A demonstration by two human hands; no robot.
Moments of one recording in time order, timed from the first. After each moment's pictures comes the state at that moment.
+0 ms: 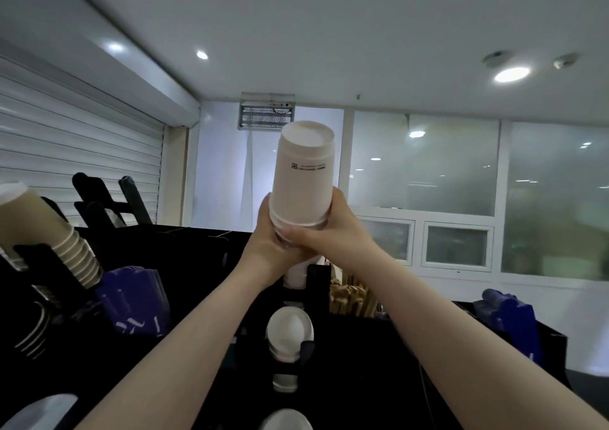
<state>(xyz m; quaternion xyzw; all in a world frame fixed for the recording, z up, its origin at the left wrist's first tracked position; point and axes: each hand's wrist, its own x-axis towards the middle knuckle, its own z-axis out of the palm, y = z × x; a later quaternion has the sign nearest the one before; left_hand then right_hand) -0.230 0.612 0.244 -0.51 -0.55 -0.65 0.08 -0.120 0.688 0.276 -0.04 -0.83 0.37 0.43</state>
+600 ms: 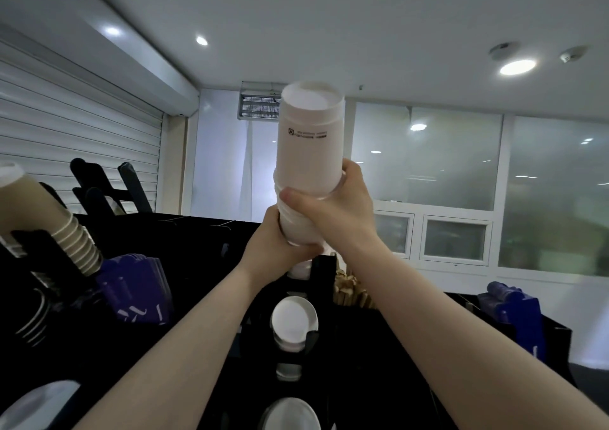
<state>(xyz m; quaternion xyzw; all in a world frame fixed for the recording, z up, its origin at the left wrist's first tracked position) -0.244 0.614 0.230 -0.50 -0.60 -0.62 0.05 -0.126 0.663 0.287 -0.08 -0.74 0.37 0.55</state>
